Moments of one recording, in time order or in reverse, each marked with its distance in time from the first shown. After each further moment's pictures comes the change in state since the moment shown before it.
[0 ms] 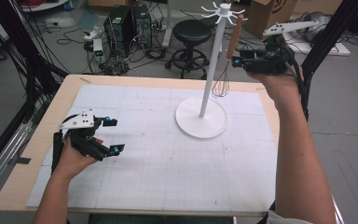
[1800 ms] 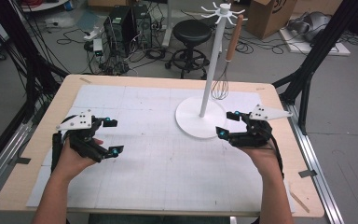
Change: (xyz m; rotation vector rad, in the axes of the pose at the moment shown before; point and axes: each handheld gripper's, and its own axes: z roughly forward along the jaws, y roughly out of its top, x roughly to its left) left arm -0.004 0.001 -0.003 -0.032 -0.033 0.000; right arm 0.058 -0.175 0.027 -0.107 0.206 0.032
